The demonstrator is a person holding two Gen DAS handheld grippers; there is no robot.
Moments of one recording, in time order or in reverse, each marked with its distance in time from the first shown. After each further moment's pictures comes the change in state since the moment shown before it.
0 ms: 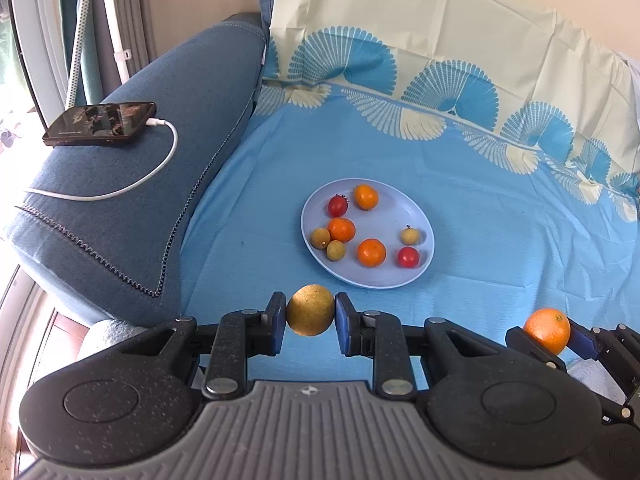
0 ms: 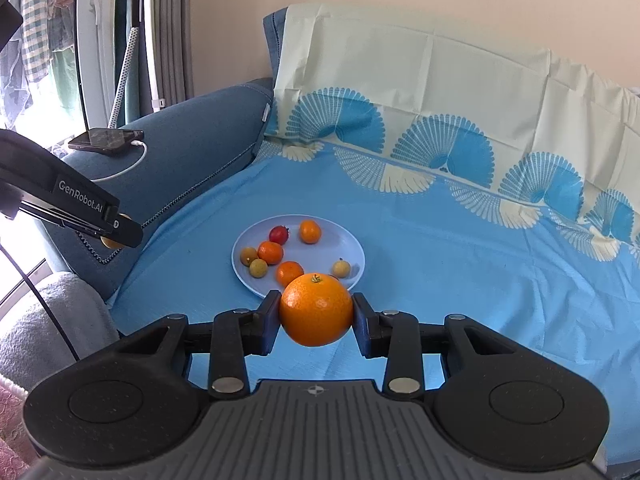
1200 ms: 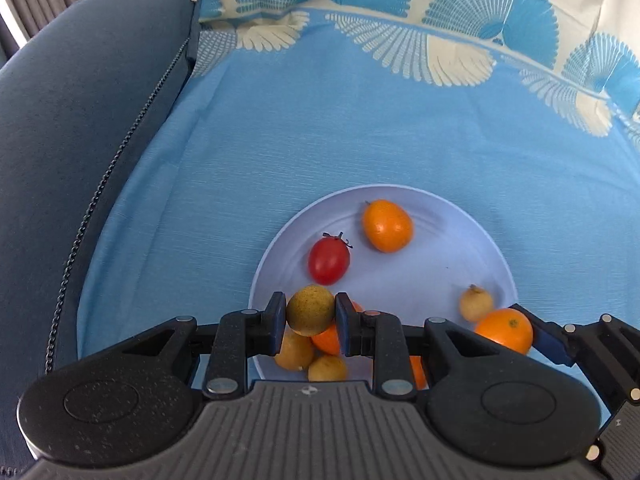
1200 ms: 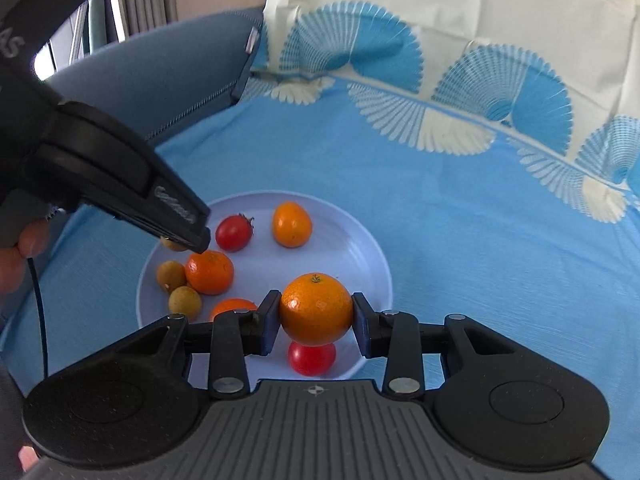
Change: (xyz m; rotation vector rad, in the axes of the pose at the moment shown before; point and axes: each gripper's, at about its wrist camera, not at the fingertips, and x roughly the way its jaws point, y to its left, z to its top) left arm 0.245 -0.046 0.099 0.116 0.192 0.063; right arm 0.246 -0.030 0.036 -0.023 0.175 0.086
